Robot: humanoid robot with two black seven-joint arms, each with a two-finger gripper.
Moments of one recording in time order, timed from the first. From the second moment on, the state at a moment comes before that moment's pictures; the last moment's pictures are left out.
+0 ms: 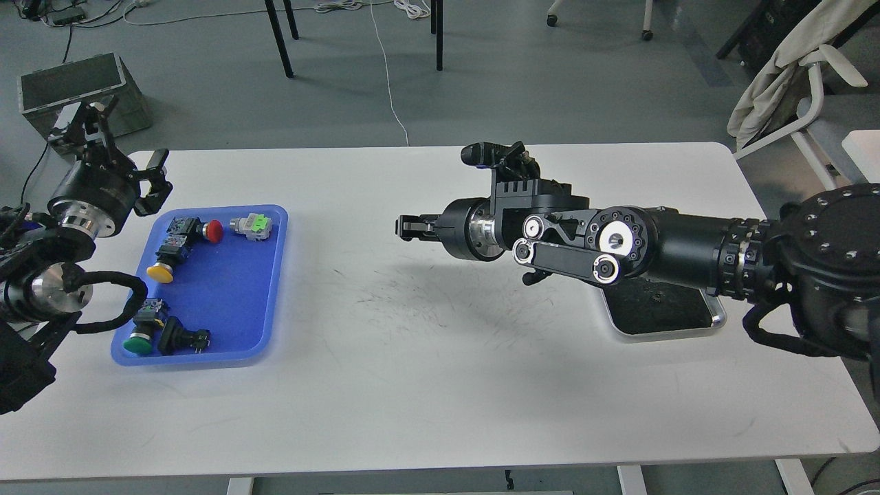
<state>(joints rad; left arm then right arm) -0.61 0.54 -0.82 -0.78 0.12 -0.21 -0.37 1.31 0.00 -0.28 0.86 -0.68 0.09 -0.01</state>
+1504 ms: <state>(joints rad) -0.59 0.77 -0.78 -0.99 0.16 -0.25 -0.36 1.15 -0.01 0.31 0.84 -0.56 0.03 0.03</state>
